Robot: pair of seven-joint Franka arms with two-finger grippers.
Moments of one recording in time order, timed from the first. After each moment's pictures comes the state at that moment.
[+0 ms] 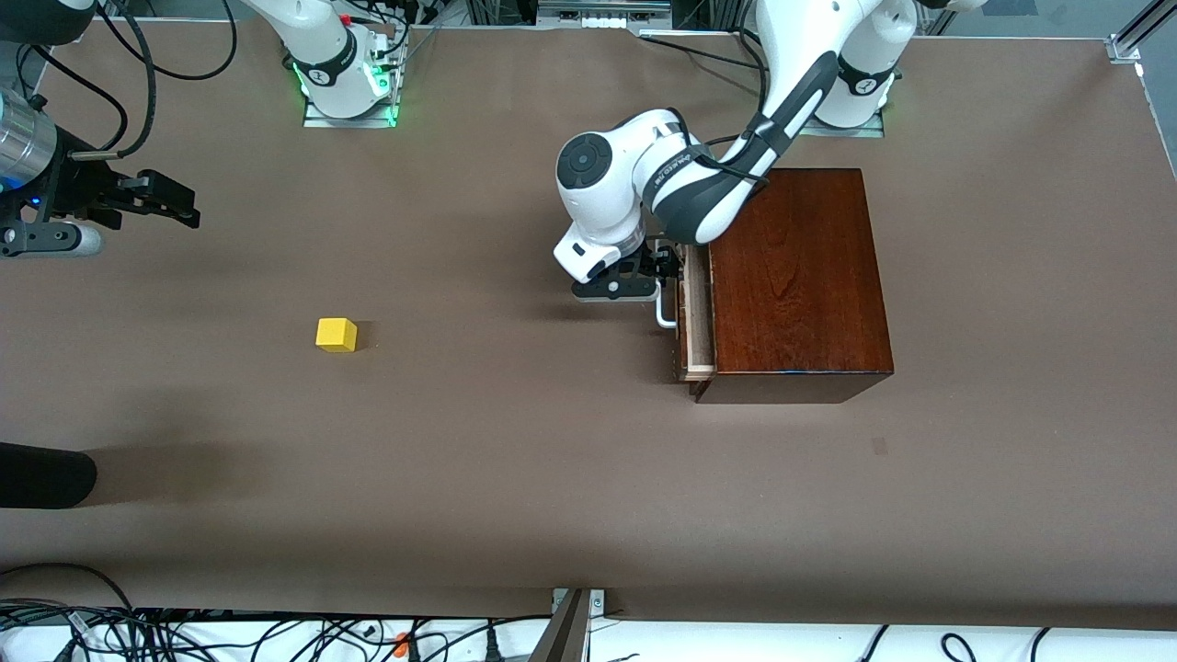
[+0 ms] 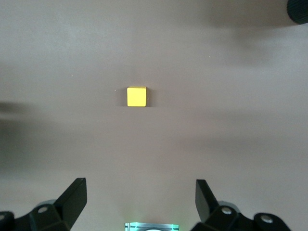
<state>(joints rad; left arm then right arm) -0.50 0.63 -0.37 -1.57 0.37 1.98 -0.96 0.14 0.04 -0.11 -1.60 0.01 1.52 0.01</state>
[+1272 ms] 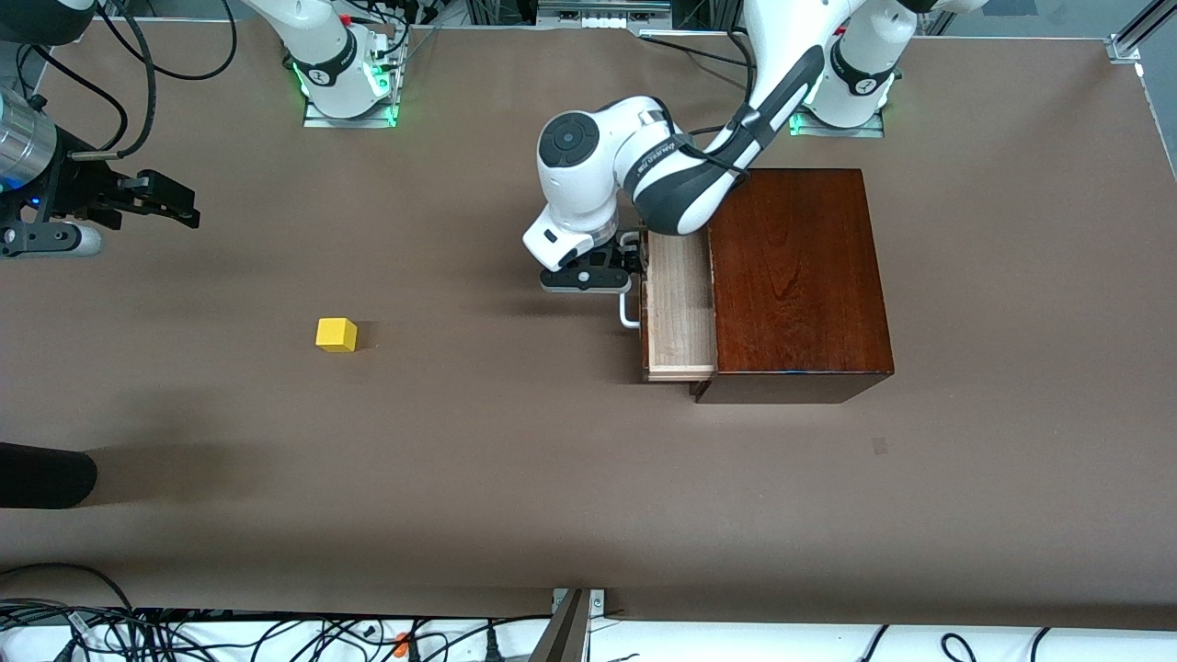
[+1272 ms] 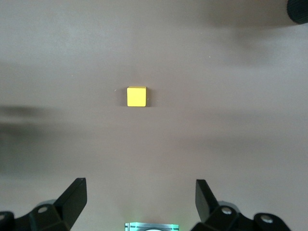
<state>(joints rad) -0.54 0.65 -0.38 -1.44 0.33 1.98 -0.97 0.14 0.04 -0.11 -1.60 0.01 1.52 0.01</state>
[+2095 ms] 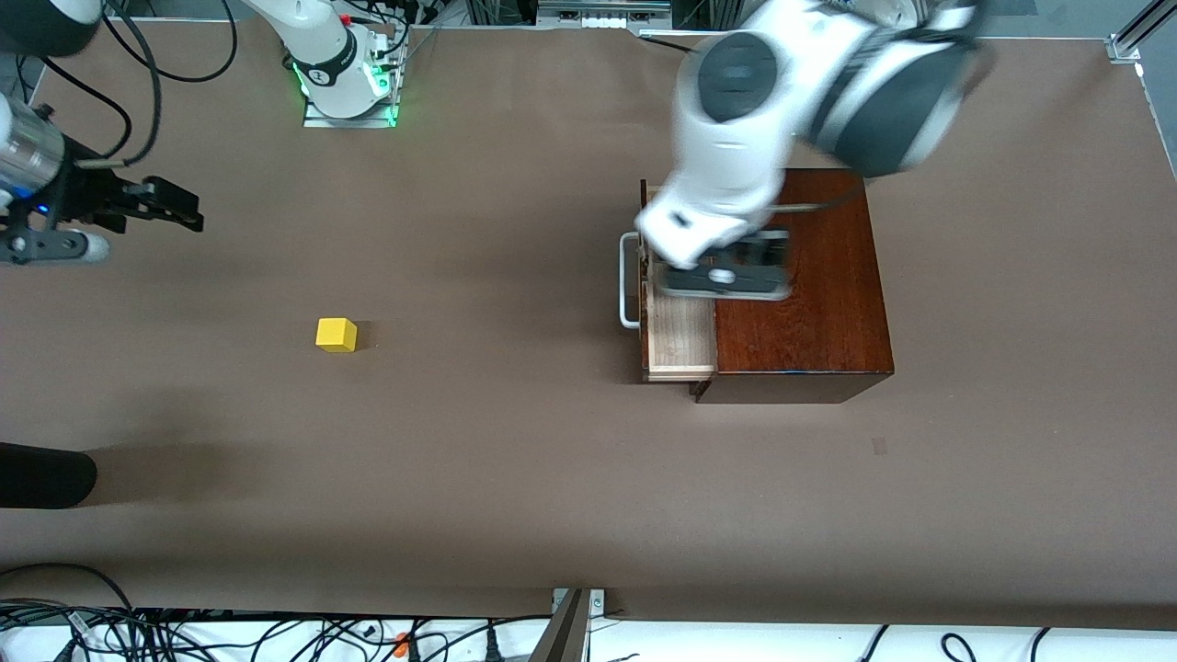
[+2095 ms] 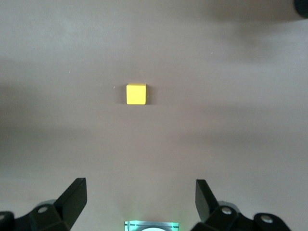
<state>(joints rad) -0.24 0.42 -0.38 -1.23 0.22 1.53 -0.55 0.14 0.09 -0.09 -1.60 0.01 1.52 0.01</state>
